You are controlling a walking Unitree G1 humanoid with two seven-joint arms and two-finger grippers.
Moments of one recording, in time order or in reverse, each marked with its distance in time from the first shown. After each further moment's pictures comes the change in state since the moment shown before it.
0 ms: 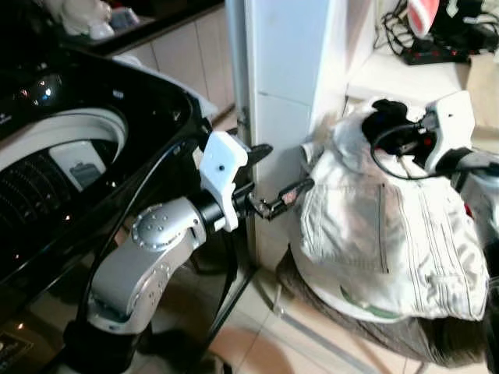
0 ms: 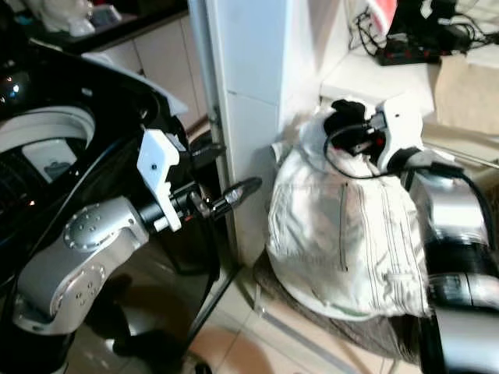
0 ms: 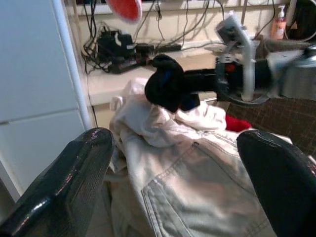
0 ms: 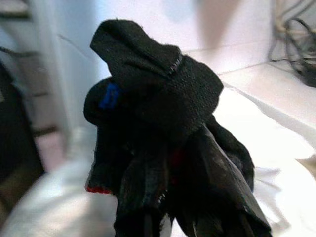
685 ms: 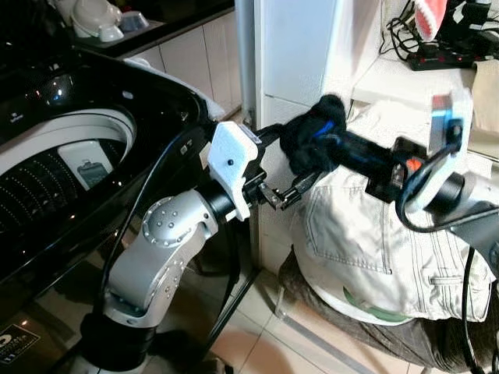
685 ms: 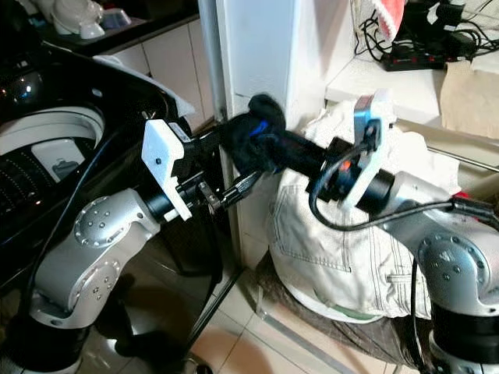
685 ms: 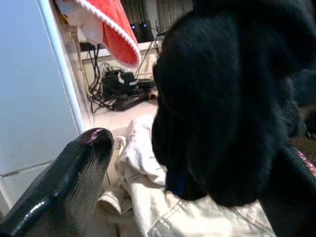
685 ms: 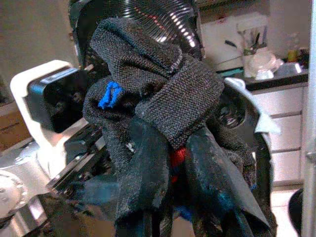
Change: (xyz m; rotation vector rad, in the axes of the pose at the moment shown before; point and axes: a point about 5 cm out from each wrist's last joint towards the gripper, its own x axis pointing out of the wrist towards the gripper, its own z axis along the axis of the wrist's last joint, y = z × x) left arm 0.013 -0.006 0.013 0.071 -0.135 -0.013; right arm -0.051 0.108 0.061 0.349 -0.262 0.686
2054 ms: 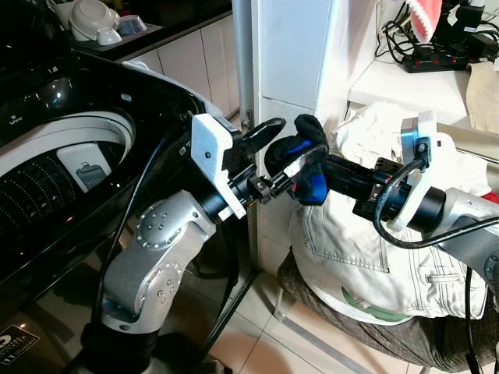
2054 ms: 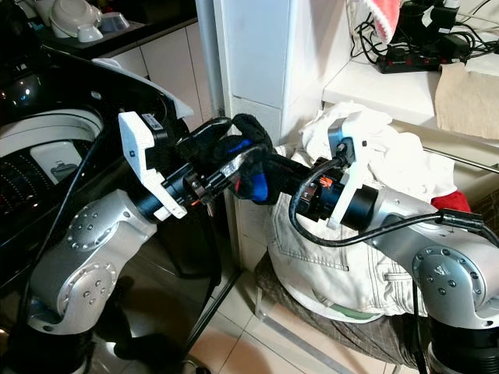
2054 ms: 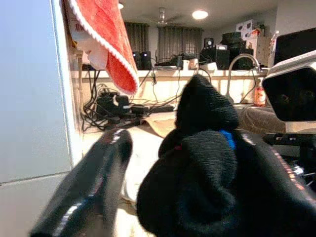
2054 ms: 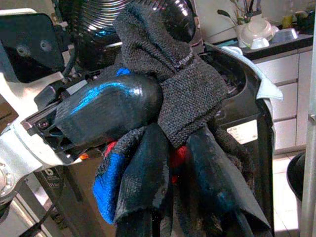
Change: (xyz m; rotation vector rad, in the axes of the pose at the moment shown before) left arm -0.006 0.001 0.008 -0.127 -0.110 0.024; right arm 0.003 0.008 -0.017 0.061 0.101 -0.058
